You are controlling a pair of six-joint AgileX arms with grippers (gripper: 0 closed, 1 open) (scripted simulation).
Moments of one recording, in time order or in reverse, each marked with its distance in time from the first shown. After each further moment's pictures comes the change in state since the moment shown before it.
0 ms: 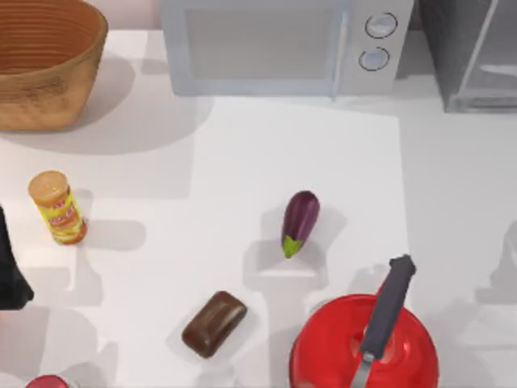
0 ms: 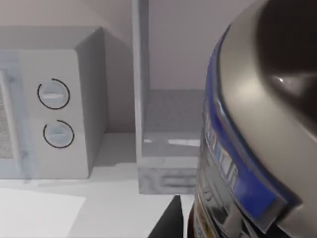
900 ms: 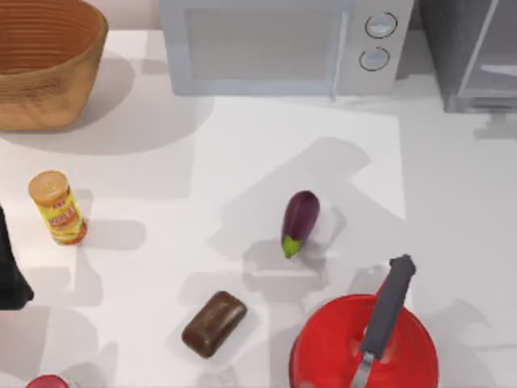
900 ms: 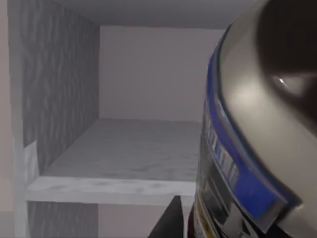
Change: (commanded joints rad) left arm 0.000 0.000 0.000 0.000 0.000 0.000; right arm -0.217 1.340 0.726 0.844 -0.194 0.024
